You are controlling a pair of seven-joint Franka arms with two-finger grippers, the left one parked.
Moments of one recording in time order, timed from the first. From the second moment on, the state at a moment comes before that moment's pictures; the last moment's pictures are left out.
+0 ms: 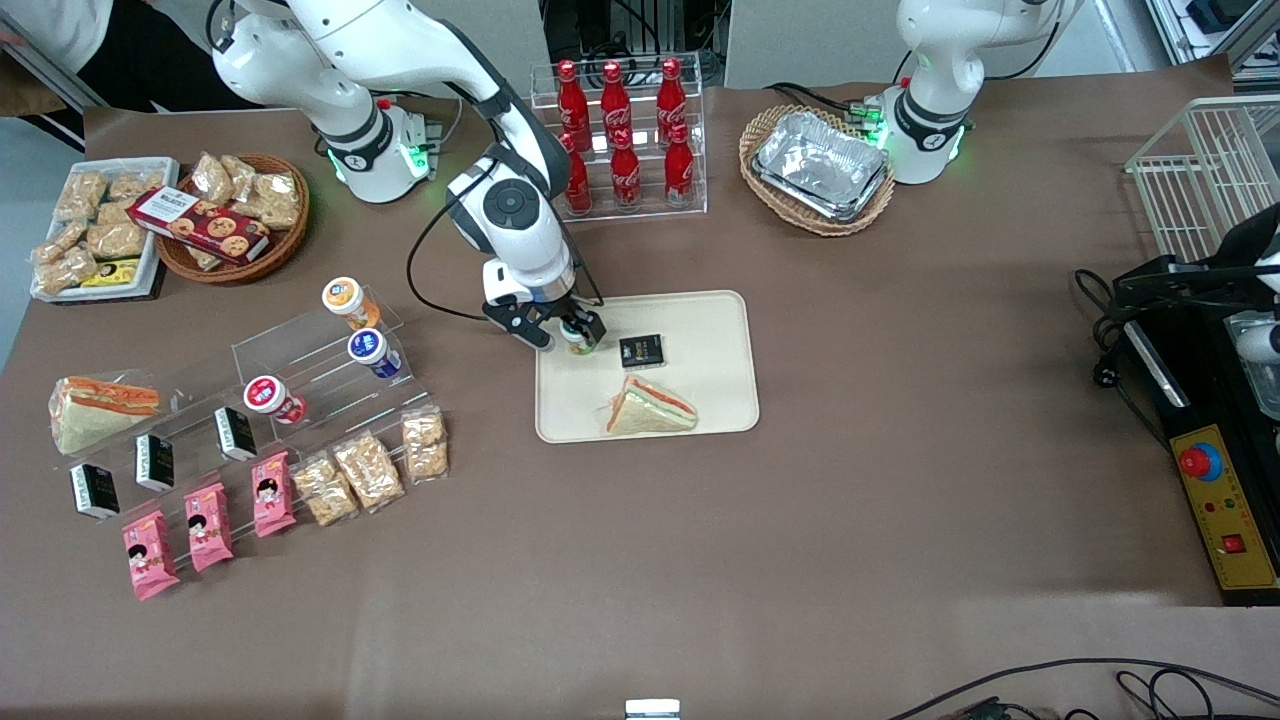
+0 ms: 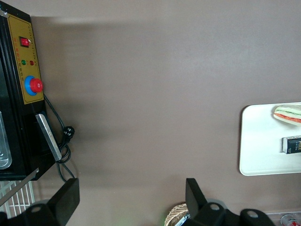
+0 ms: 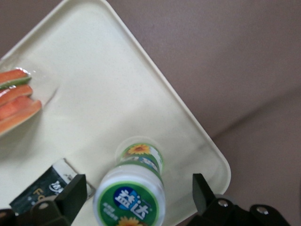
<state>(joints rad) 0.79 0.31 -0.02 -2.25 0.06 2.65 1.35</state>
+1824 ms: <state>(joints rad) 0.14 0.05 -0.05 -1.63 0.03 1.72 0.04</state>
